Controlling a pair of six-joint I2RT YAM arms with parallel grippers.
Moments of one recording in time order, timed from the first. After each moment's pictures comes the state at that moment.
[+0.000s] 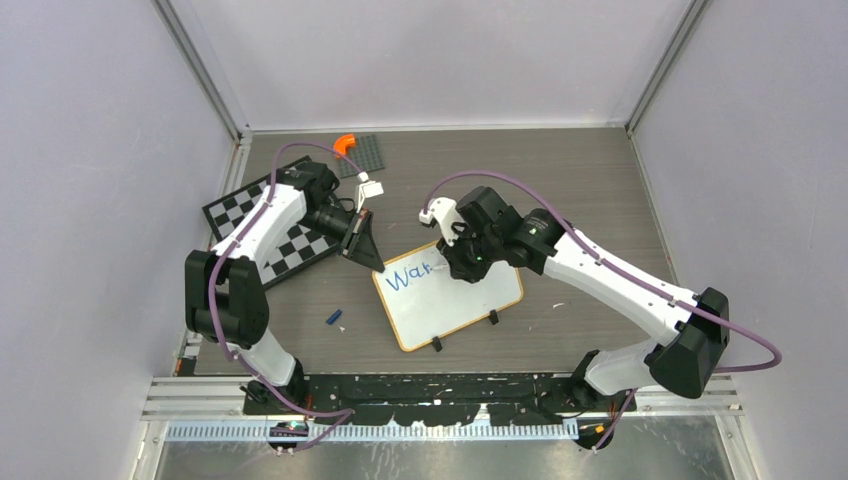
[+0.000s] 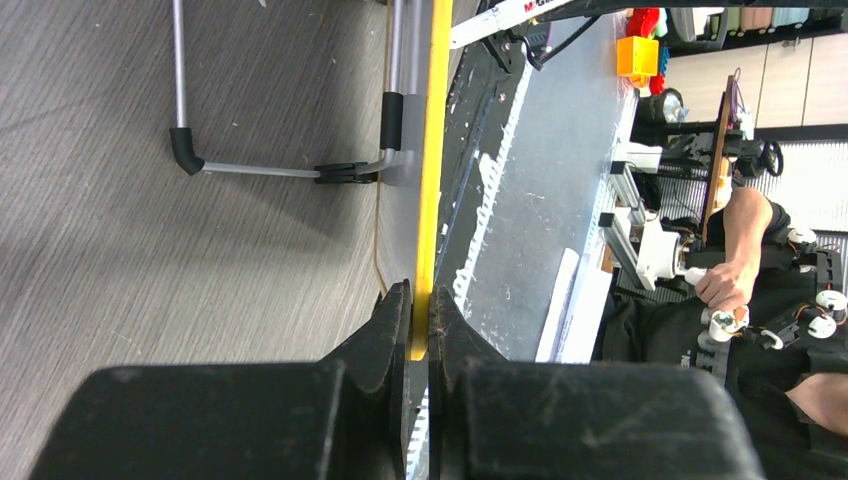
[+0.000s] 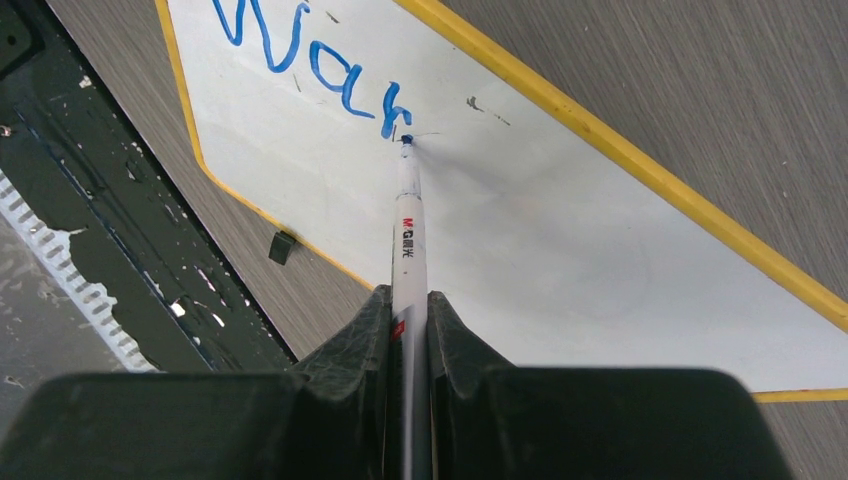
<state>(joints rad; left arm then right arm) -0.22 1.64 1.33 -1.24 1.08 0.50 0.84 1.37 1.28 -0.82 -0.14 -0.11</state>
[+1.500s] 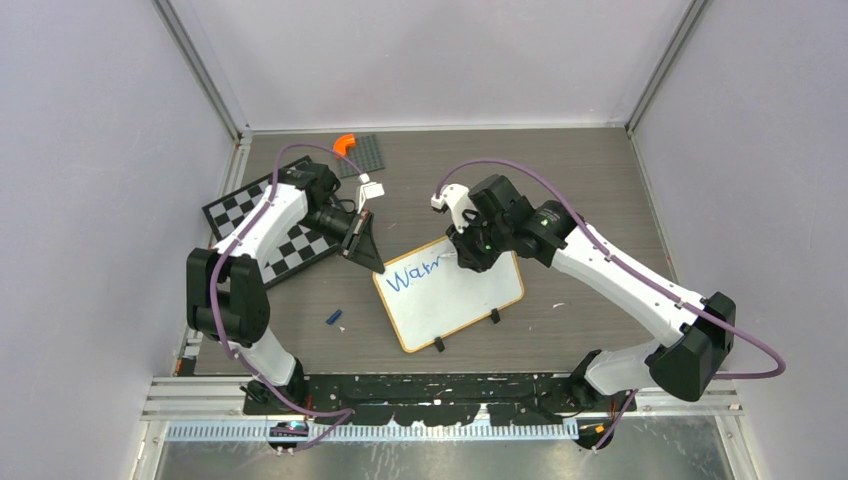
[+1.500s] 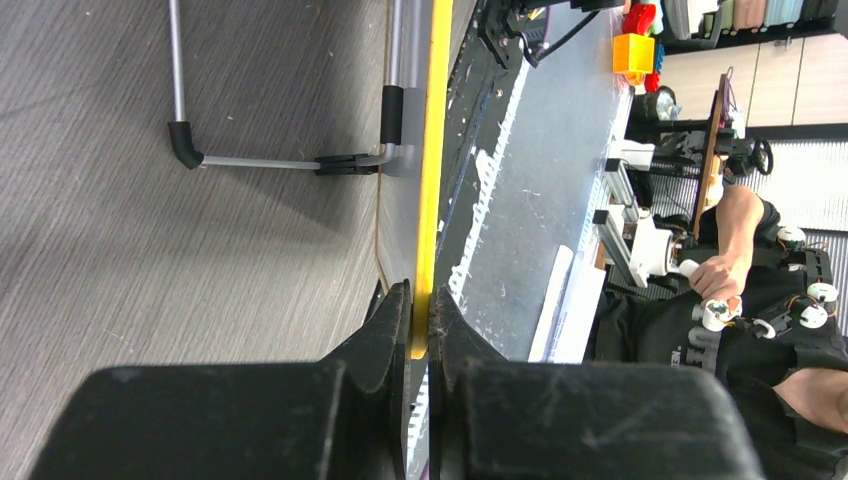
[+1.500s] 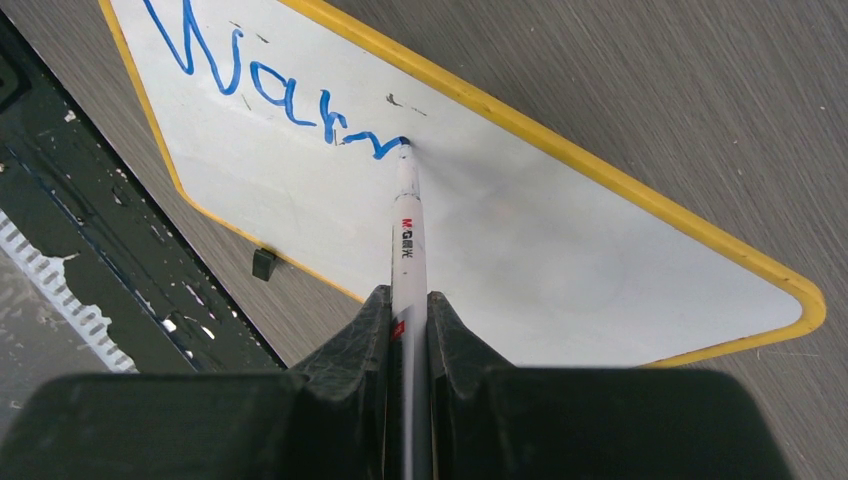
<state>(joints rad) -0.22 1.65 1.33 -1.25 1.08 0.50 0.77 1.36 1.31 -0.84 -0.14 -0.11</state>
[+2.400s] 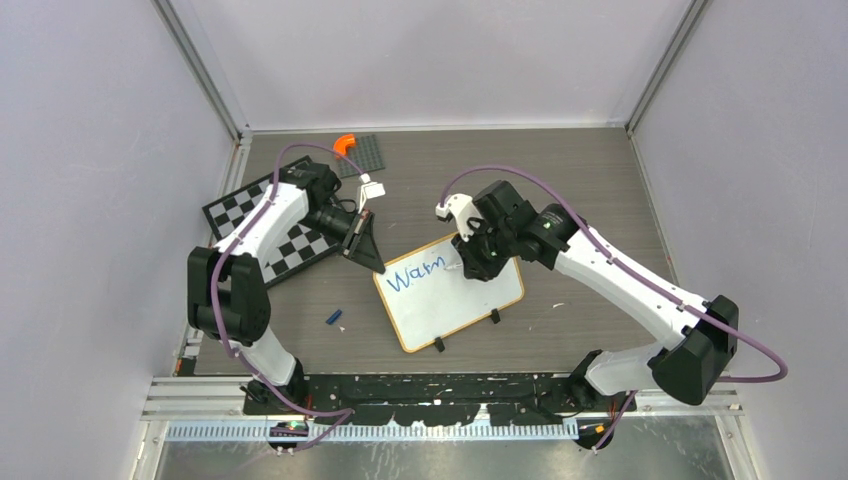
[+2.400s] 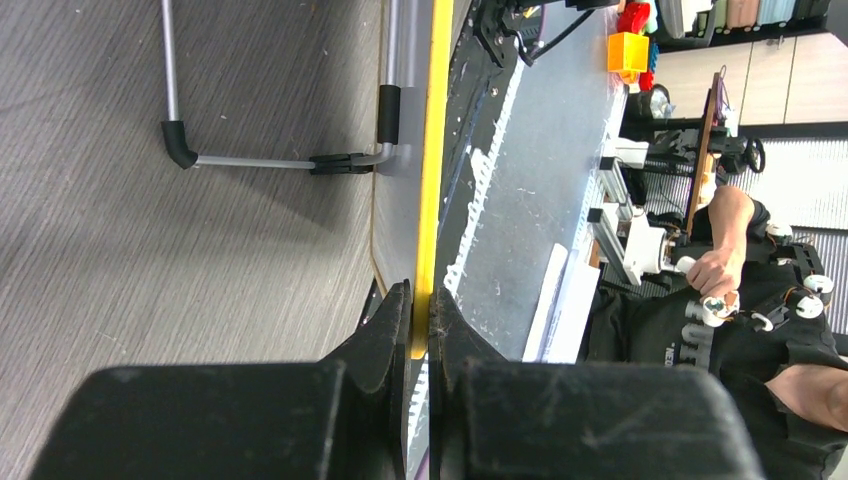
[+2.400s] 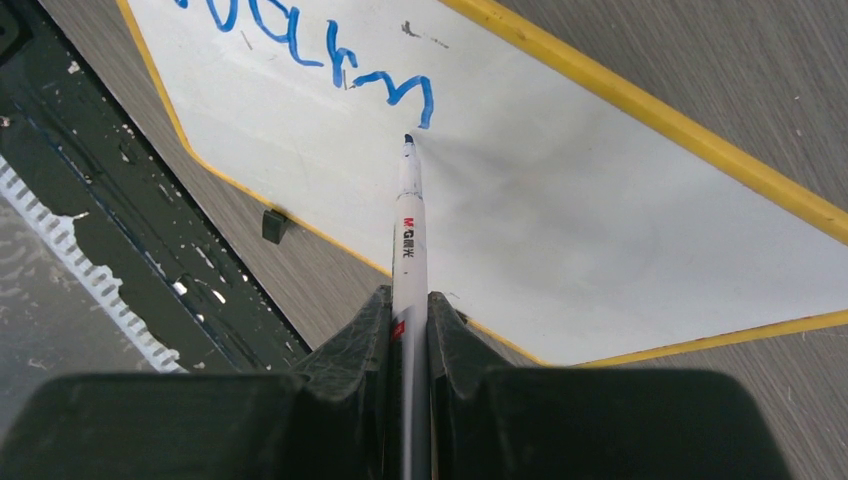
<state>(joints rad) -0.23 1.66 1.34 -1.26 1.08 0.50 0.76 1.33 1.27 -0.89 -0.20 -0.11</state>
